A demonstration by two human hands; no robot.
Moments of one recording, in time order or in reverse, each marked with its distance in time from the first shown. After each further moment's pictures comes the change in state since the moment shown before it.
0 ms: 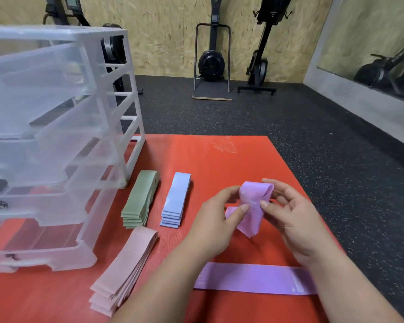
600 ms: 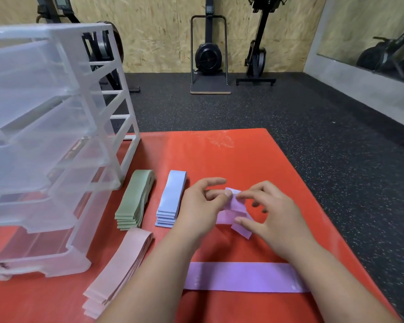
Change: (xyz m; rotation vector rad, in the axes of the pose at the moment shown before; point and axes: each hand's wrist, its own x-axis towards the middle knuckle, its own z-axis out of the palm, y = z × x) left_hand 0.021 -0.008 -0.001 -0.457 0.119 -0.277; right_hand 0.004 0.009 -0.002 -1.090 -0.148 -0.415
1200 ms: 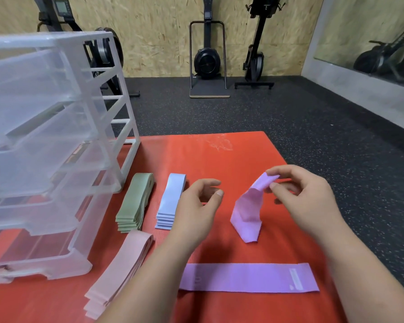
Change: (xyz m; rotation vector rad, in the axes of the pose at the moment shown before) left_hand -0.008 0.005 -0.006 0.176 0.104 0.159; right_hand 0.014 -0.008 -0.053 0.354 0.245 0.278
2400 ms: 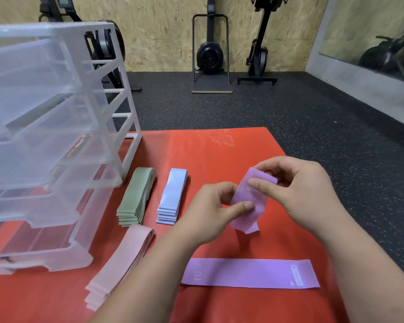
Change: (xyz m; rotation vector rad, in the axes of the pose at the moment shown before) left_hand -0.004 0.017 0.003 0.156 -0.383 0.100; right_hand 0.001 -0.035 0.005 -0.025 -0.165 -0.110
